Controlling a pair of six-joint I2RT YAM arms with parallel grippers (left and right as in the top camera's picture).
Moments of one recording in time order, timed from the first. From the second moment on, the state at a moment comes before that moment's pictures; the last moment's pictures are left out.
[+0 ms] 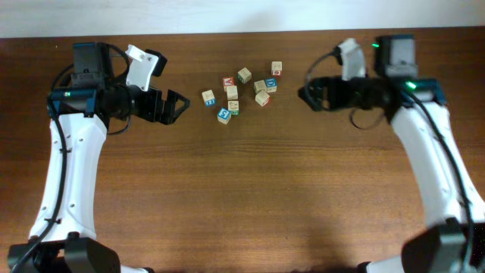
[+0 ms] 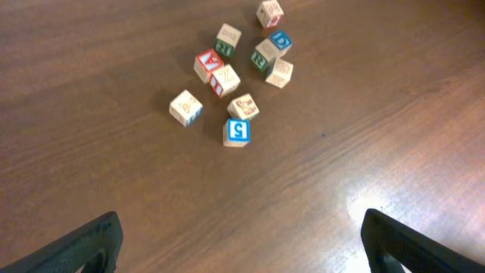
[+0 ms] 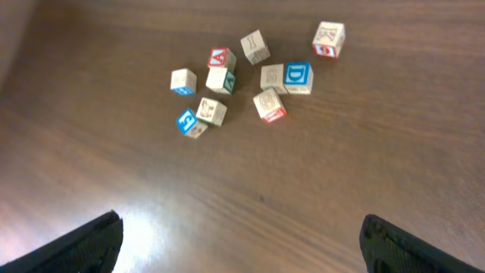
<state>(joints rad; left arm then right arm) 0.06 1.62 1.53 -0.92 0.58 0.32 0.07 1.67 1.55 -0.83 -0.51 0.02</state>
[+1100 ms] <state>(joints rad) 0.06 1.62 1.53 -0.92 0.59 0.32 0.37 2.35 1.97 -0.74 0.02 0.74</state>
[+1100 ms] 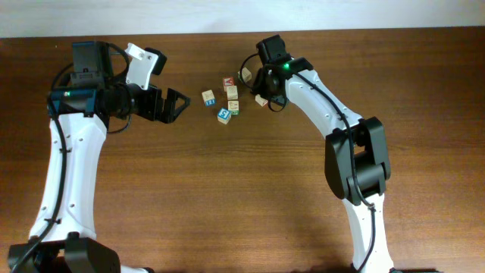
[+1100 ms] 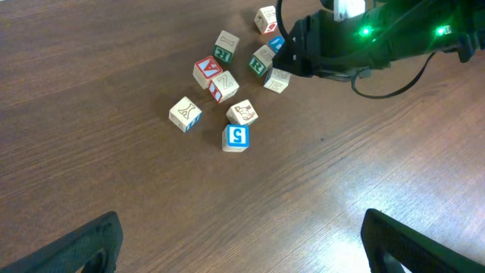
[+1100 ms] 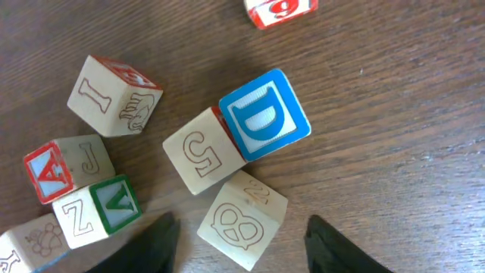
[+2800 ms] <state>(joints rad) 0.06 1.62 1.53 -0.92 0.59 0.32 0.33 2.41 1.99 -0.79 -0.03 0.22</state>
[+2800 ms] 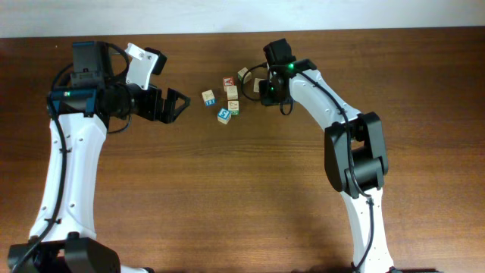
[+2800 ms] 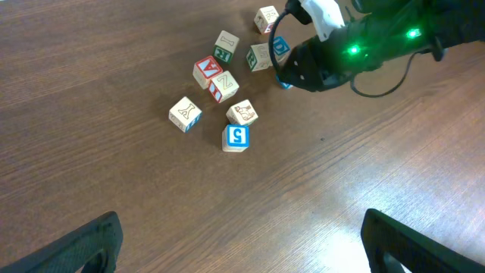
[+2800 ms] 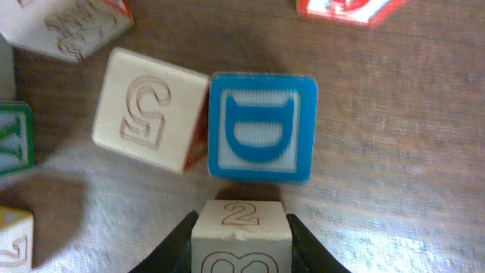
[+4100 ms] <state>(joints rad) 0.06 1.62 1.53 -0.92 0.59 0.32 0.33 2.21 1.69 -1.25 -0.05 0.29</state>
